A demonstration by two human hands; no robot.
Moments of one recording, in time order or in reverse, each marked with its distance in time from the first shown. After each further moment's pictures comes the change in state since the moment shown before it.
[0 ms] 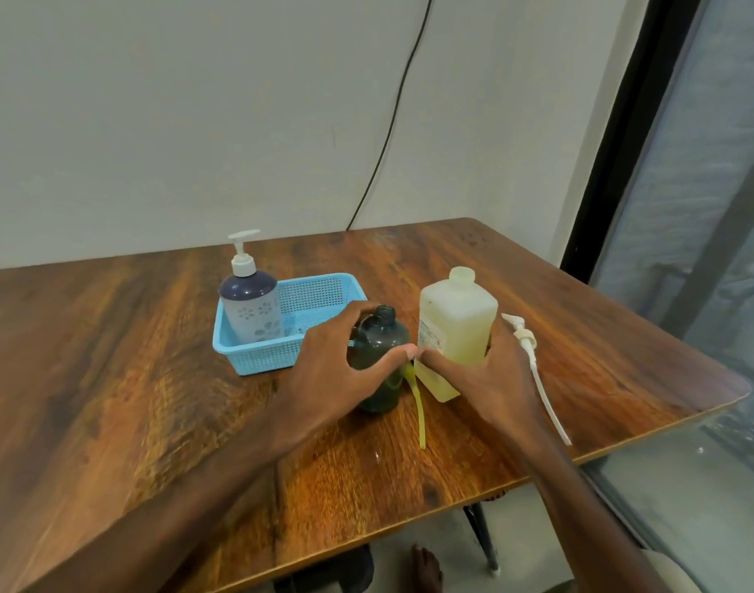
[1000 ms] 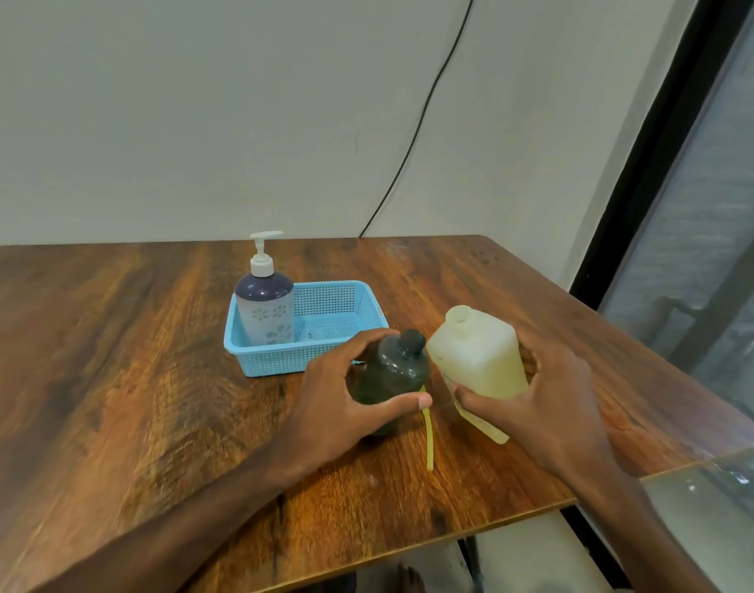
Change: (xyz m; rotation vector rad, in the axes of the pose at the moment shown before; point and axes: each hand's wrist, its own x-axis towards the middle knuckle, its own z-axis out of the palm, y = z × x) left_hand -0.021 -0.015 0.002 -0.169 0.059 0.061; right_hand -0.009 -0.028 -0.045 -0.239 -0.099 -0.231
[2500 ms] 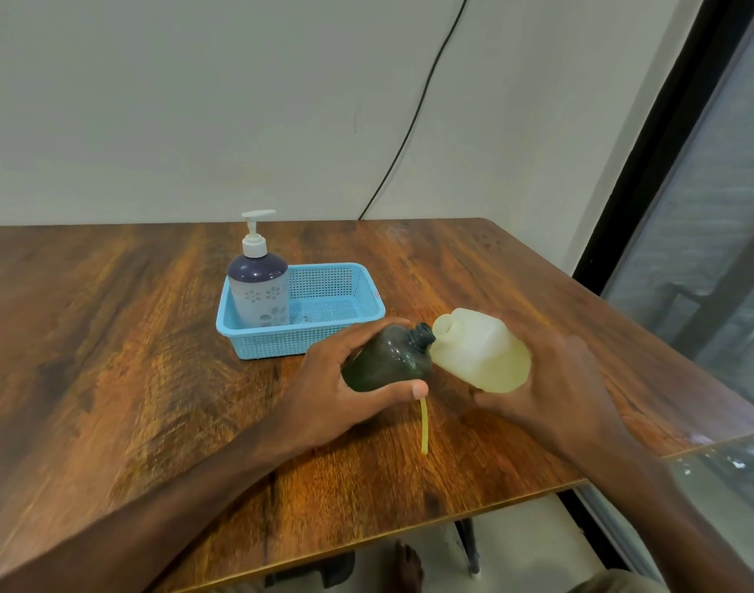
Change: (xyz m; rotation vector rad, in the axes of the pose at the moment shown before) left_hand 0.002 -0.002 -0.003 -0.123 -0.130 0.094; right_hand 0.004 -0.002 -0.019 -0.279 -0.182 -0.026
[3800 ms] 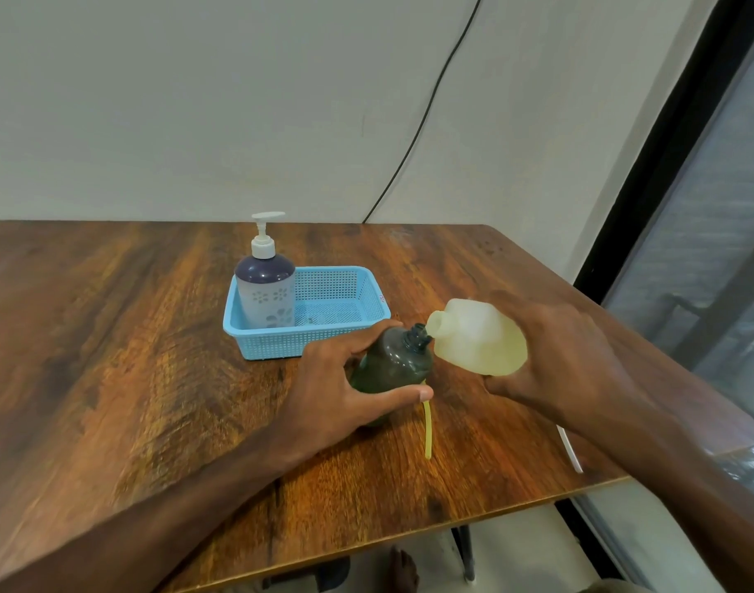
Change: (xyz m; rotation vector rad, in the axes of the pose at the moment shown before) left_hand -0.004 0.005 0.000 0.118 0.159 0.062; right_hand 0.024 -0.026 -0.030 -0.211 -0.086 -0.108
